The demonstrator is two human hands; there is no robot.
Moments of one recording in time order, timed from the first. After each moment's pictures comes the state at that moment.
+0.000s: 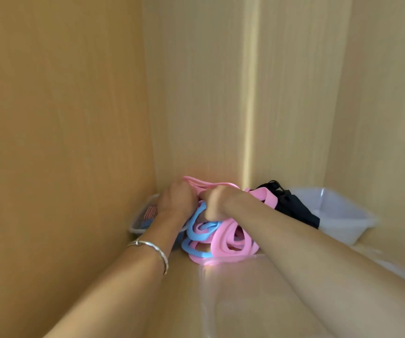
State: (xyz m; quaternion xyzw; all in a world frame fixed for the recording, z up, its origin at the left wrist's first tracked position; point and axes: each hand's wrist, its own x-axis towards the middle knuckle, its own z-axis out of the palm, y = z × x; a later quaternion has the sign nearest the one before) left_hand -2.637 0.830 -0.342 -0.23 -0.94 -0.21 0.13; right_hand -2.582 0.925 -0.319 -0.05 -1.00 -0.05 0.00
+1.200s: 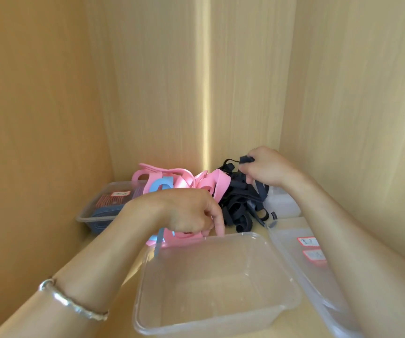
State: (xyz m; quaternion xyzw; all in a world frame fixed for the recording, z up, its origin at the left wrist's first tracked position) left_hand -2.521 0.848 -0.312 -0.53 -0.83 -0.10 -0.16; right_hand -2.468 1.042 -0.304 -0.22 -0.92 0.26 0.20
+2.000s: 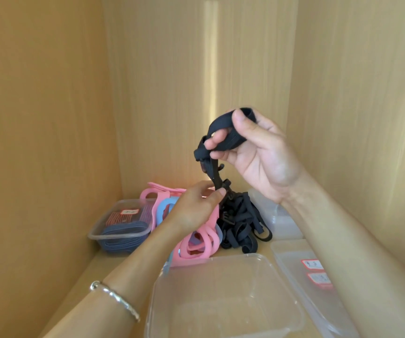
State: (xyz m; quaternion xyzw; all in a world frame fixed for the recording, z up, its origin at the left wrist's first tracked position) left_hand -2.535 0.867 -0.327 -0.39 -0.74 -0.54 -0.06; right_hand -2.431 0.953 -0.252 0.26 -0.61 0.70 0.27
